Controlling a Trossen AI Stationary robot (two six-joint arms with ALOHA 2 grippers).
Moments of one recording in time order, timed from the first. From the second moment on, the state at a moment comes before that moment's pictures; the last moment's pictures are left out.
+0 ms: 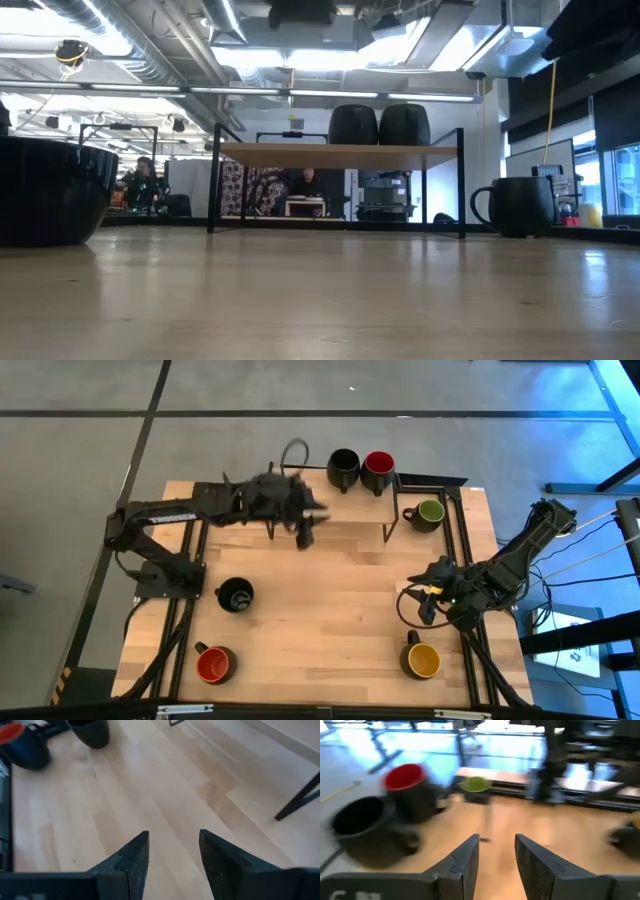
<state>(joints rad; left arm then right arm) 0.18 1.44 1.43 -0.38 -0.09 0.00 0.76 0.99 0.89 -0.93 0.76 1.12</state>
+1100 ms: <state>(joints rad) -0.49 1.74 1.42 -0.40 -0.33 -0.72 1.06 1.17 0.95 -0.63 0.17 1.32</state>
